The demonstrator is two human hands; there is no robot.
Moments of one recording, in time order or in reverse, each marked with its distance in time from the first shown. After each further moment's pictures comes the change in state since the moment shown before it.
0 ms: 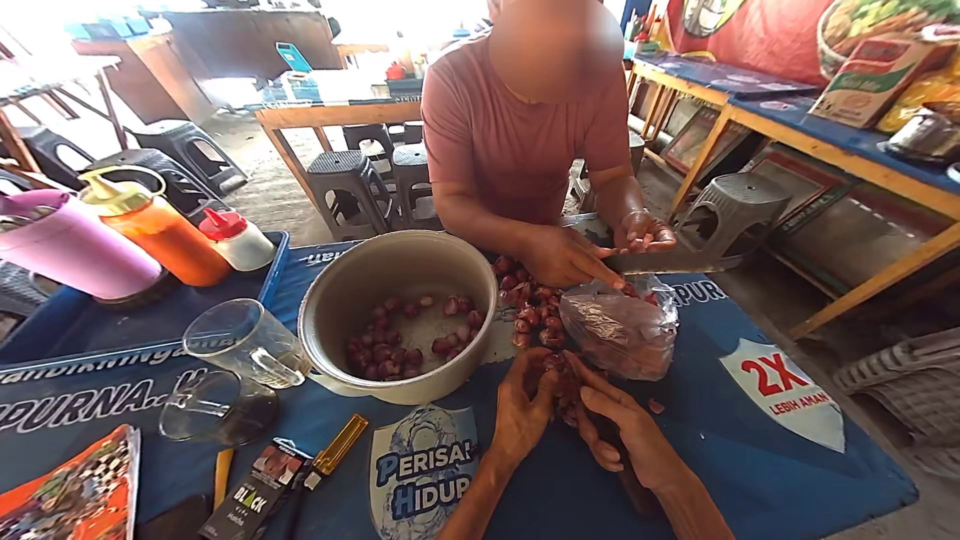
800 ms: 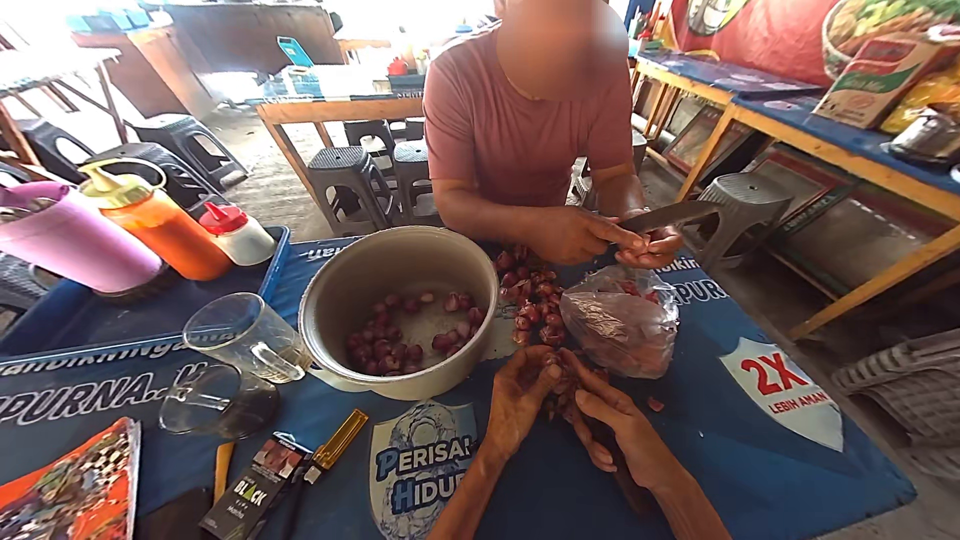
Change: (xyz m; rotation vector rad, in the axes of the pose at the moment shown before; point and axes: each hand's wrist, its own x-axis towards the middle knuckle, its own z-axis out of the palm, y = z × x) left_hand 0.003 0.011 -0.007 -0.237 -0.007 -0.133; right_hand 0.000 0.005 0.000 -0.044 -0.079 -0.072
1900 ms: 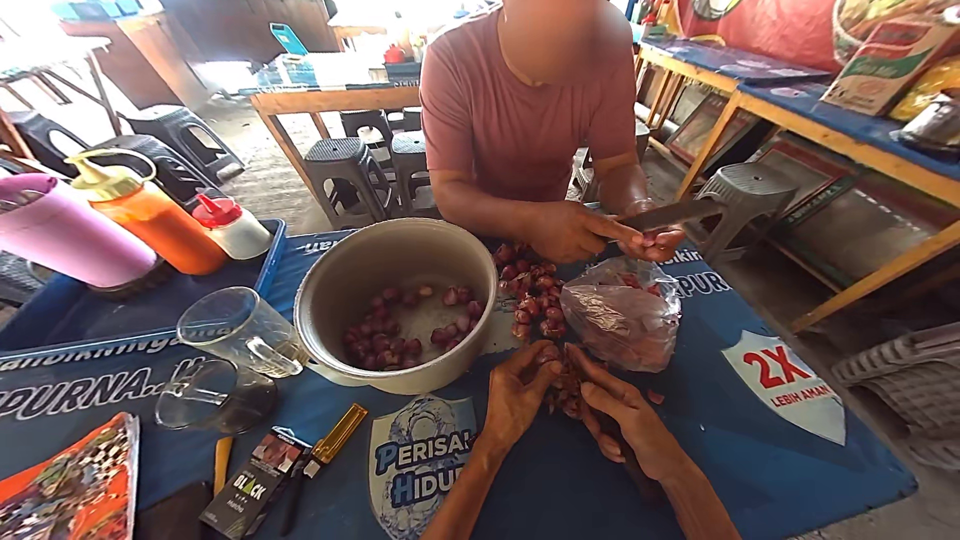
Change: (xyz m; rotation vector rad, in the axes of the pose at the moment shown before) left_hand 0.001 -0.007 -0.005 0.248 -0.004 0.087; right_hand -0.002 -0.006 -0.004 -0.127 0.063 0.003
